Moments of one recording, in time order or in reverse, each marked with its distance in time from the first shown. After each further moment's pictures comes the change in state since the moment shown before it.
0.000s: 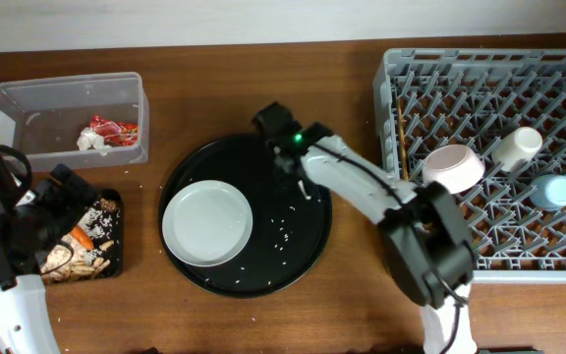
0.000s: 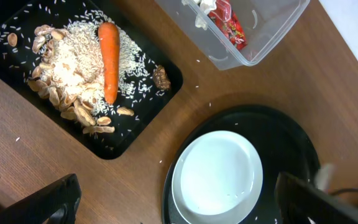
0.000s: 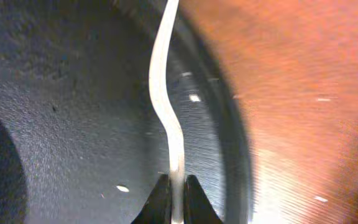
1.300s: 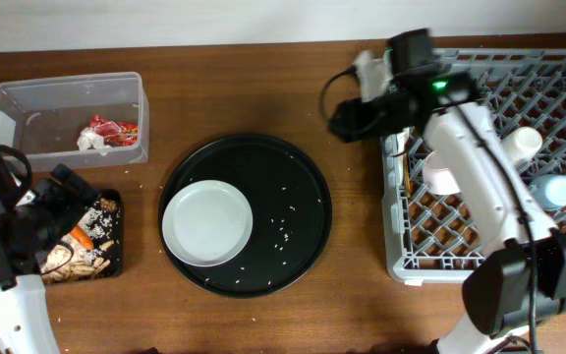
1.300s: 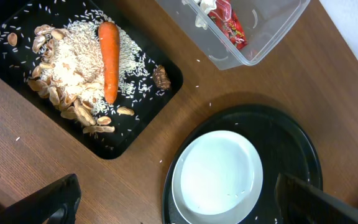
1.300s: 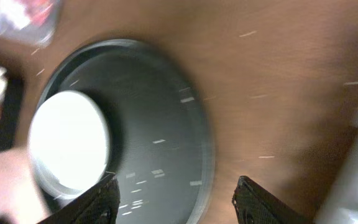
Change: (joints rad) left arm 0.000 0.000 0.000 -0.001 0.000 0.000; right arm -0.355 -0.288 0.064 -0.202 -0.572 -0.116
